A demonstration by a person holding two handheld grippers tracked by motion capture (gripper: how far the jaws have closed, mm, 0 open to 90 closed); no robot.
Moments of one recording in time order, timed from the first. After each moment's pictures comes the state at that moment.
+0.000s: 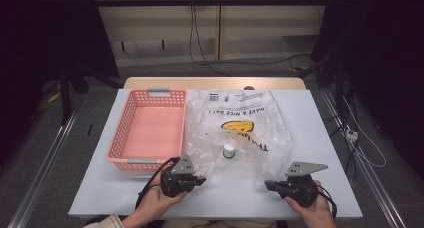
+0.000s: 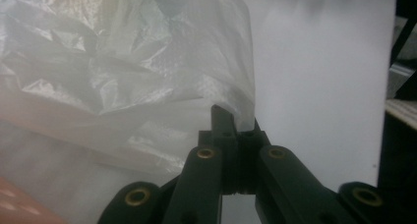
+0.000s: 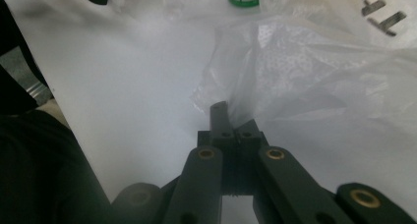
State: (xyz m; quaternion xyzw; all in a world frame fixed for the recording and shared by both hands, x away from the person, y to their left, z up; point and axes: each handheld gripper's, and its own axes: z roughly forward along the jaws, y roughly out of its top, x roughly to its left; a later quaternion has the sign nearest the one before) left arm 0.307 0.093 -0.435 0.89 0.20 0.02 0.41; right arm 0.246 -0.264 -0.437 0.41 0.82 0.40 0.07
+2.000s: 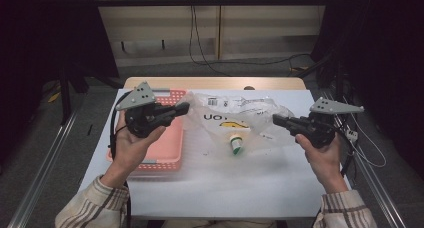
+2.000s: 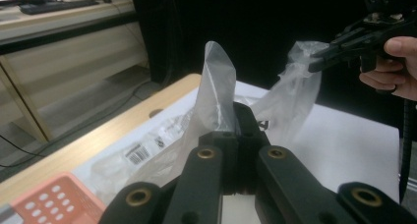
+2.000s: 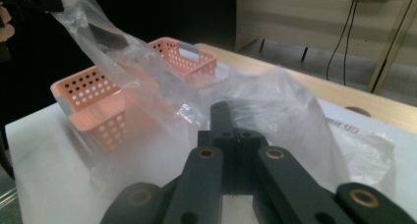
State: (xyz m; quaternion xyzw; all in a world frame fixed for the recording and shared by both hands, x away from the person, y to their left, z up) left arm 0.372 0.134 -0.266 0.78 0.21 0.14 0.57; right arm 0.324 -0.281 -0.309 0.40 0.73 0.53 0.18
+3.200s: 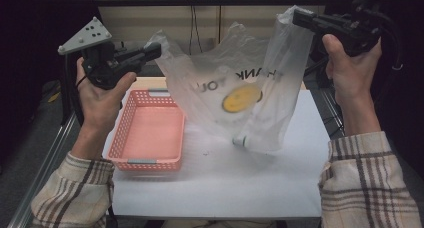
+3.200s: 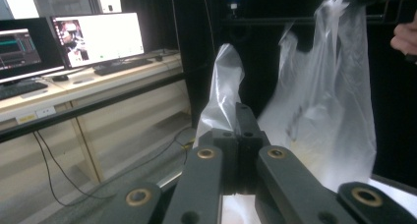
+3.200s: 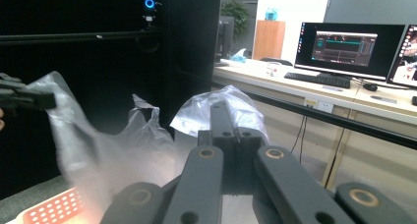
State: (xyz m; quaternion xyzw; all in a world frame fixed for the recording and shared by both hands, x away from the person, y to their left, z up) left arm 0.396 0.165 -0.160 0.72 0.23 0.23 0.61; right arm 0.376 -0.279 -0.116 0.34 0.67 0.59 0.30
